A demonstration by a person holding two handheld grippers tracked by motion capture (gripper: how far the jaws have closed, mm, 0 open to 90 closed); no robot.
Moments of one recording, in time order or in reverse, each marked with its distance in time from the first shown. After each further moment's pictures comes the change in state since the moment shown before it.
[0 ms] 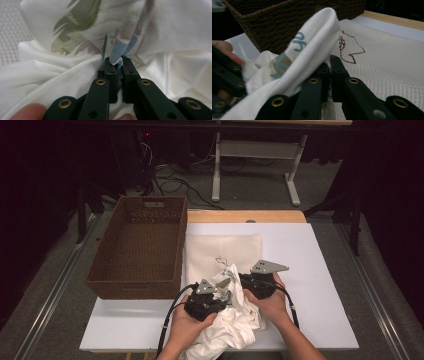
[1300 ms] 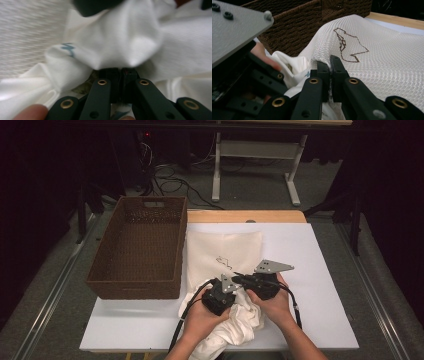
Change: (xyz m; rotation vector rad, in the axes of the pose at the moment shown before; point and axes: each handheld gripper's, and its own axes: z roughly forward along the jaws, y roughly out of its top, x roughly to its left) left arm -0.022 0.026 0.033 0.034 0.175 0.184; right arm 0.000 0.004 -0.012 -0.012 0.052 0.028
